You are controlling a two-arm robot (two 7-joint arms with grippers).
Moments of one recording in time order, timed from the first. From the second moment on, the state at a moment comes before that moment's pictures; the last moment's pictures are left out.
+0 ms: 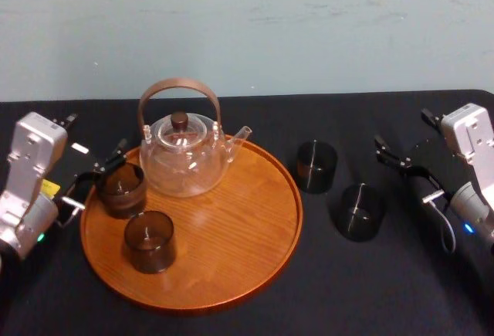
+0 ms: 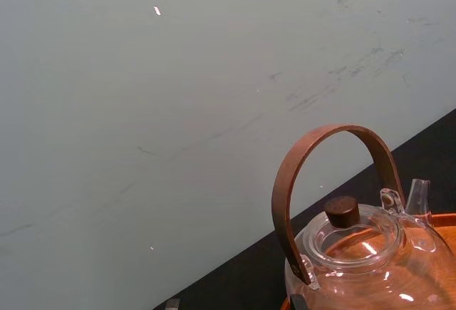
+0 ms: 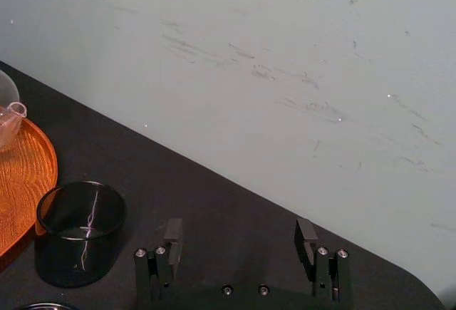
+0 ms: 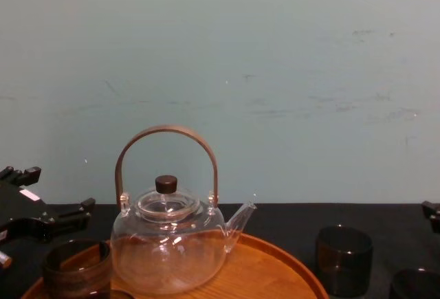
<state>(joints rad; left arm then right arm) -0.20 0.60 0.45 -1.41 -0.25 -0.12 0.03 0.20 0.60 -0.45 -1.41 0.25 -0.12 -0.03</state>
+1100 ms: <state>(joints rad) -0.20 0.60 0.45 -1.41 -0.25 -0.12 0.03 0.20 0.60 -0.45 -1.41 0.25 -0.12 -0.03</state>
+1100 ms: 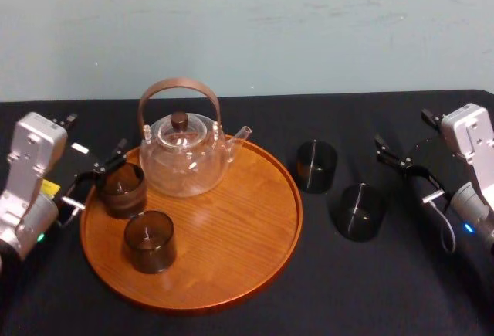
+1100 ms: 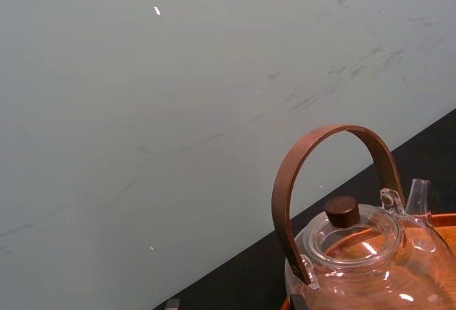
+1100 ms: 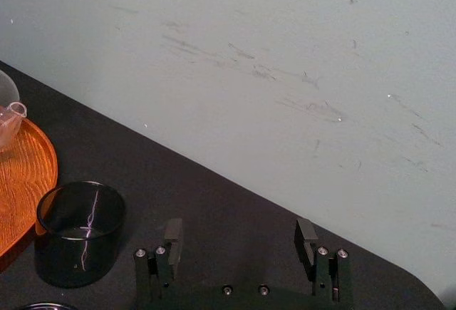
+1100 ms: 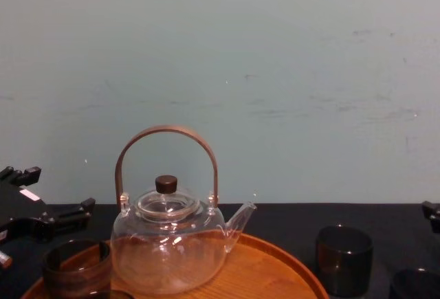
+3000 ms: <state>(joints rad) -0.20 0.60 0.45 -1.41 -0.25 -0.12 0.03 -0.19 0.70 -0.30 -1.74 0.35 -0.13 0.11</state>
